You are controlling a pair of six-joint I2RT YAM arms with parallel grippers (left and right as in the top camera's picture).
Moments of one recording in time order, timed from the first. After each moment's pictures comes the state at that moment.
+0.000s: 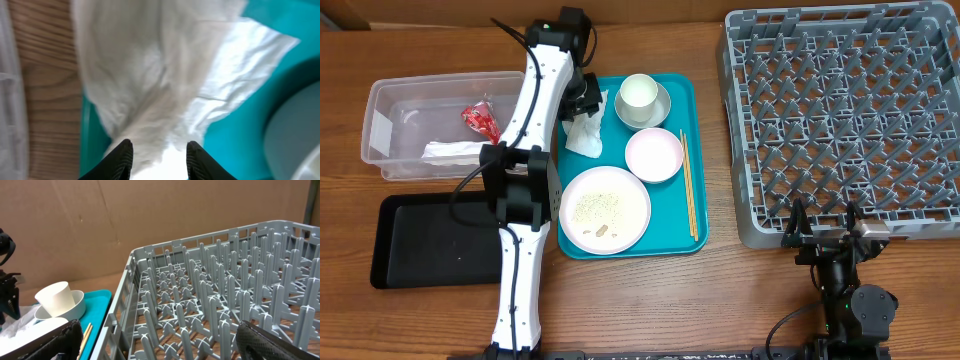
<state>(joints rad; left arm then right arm) -0.17 2.62 2.56 -1.46 0.00 -0.46 -0.07 0.01 0.02 -0.03 -0.08 0.20</state>
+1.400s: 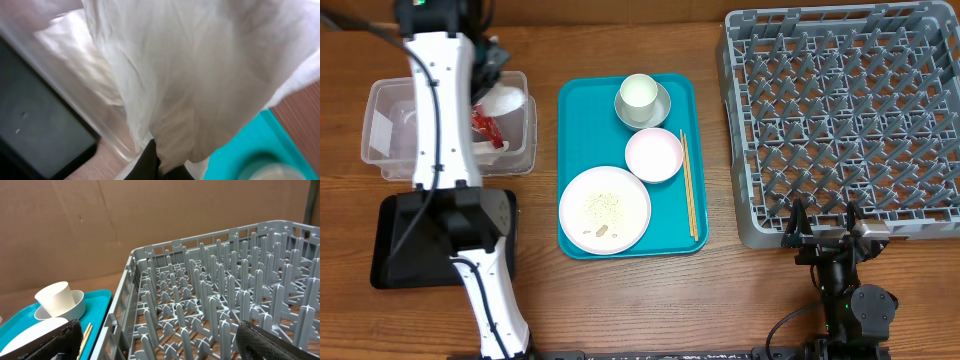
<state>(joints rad) 0.08 2.32 2.64 -1.68 -0.18 -0.92 -0.07 0.01 0.02 -0.03 -0.08 0.20</state>
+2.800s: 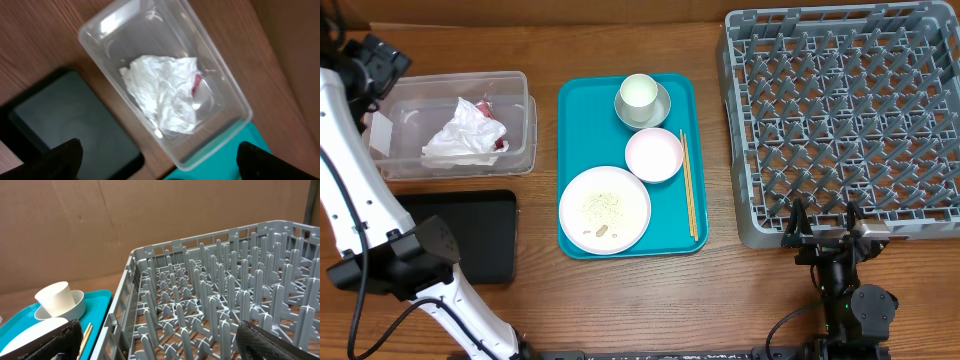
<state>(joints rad) 0.43 2.11 2.64 -1.69 -0.02 -0.61 -0.07 0.01 0.02 -0.03 -0.08 0.20</state>
